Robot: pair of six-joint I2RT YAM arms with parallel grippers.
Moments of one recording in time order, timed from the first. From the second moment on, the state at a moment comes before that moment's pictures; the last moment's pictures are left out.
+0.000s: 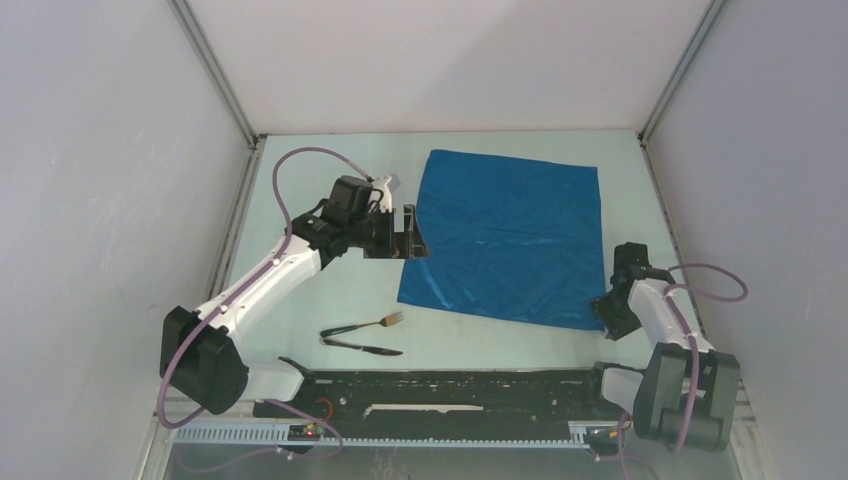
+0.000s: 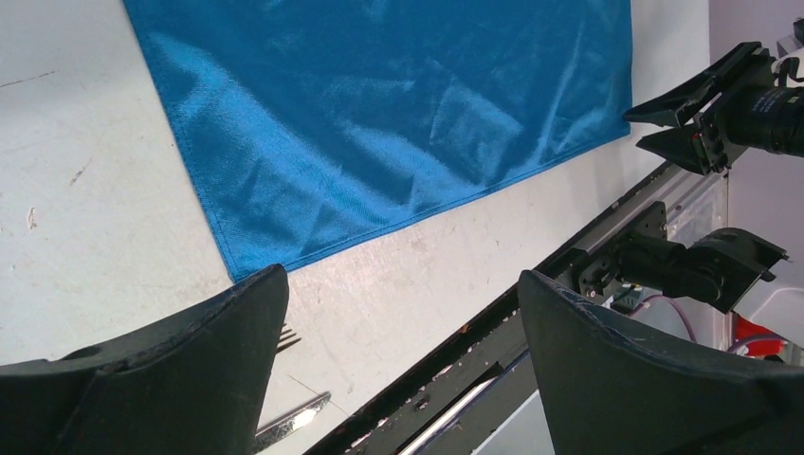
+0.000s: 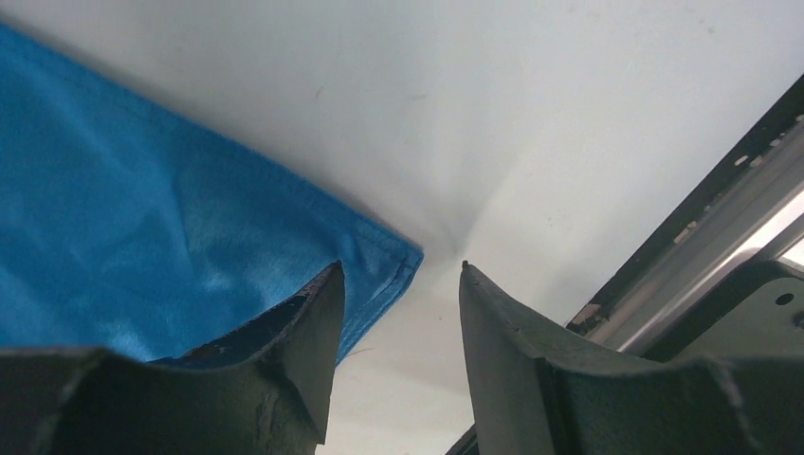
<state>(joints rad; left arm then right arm) -0.50 1.31 1.07 -0.55 0.37 -0.46 -0.19 1.15 0.58 -0.83 0.25 0.94</state>
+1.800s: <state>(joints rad) -0.70 1.78 1.20 -1.01 -0.22 -1.36 -0.01 1.00 0.51 -0.71 0.29 0.92</state>
